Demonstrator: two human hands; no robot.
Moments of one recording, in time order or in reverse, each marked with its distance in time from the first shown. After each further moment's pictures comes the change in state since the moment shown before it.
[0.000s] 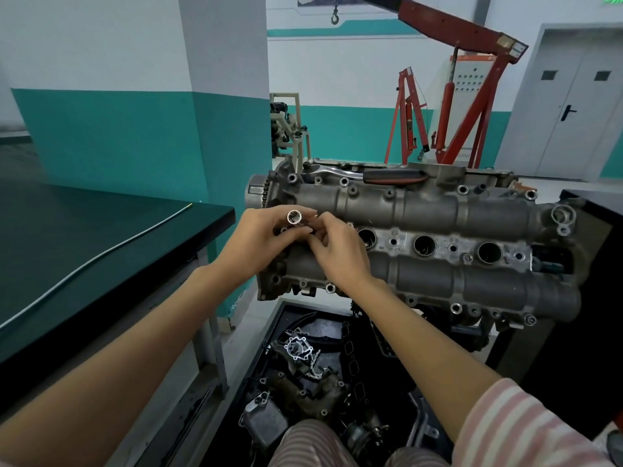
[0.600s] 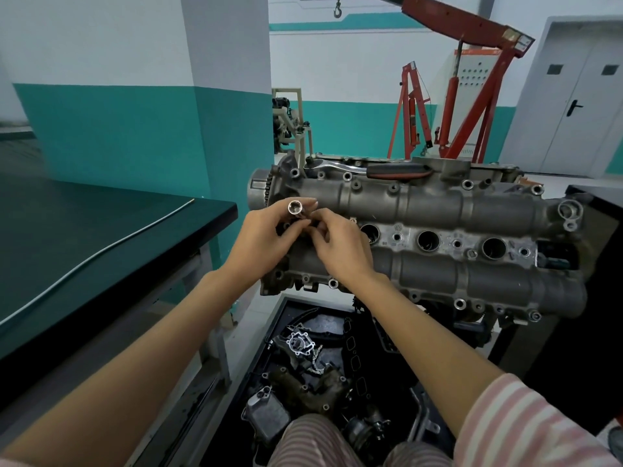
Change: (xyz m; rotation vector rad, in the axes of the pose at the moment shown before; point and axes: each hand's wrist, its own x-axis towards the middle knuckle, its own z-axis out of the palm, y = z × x) left_hand -0.007 -0.009 0.012 -0.002 0.103 -0.036; right_hand -0.001 -0.004 -0.002 -0.091 -0.022 -0.023
